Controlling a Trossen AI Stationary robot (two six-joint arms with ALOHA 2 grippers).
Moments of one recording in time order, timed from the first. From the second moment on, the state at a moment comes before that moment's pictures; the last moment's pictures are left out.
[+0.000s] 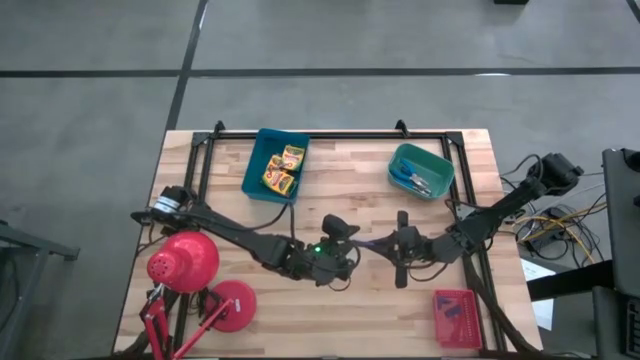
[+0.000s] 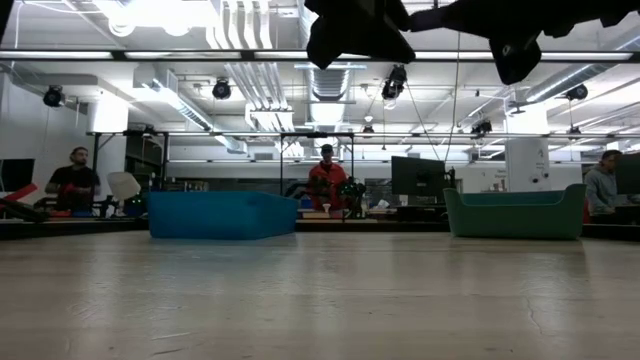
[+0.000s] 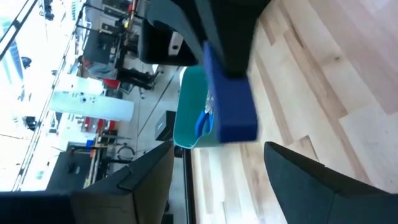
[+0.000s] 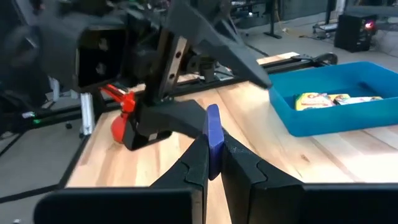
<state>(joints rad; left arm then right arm) -0.37 1.88 1.47 -0.06 -0.87 0.75 0.56 1.20 0.49 0.53 0.67 0.33</state>
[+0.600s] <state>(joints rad) -0.44 1.88 1.47 -0.07 -0.87 0.75 0.73 0.97 0.68 -0.28 0.49 0.88</state>
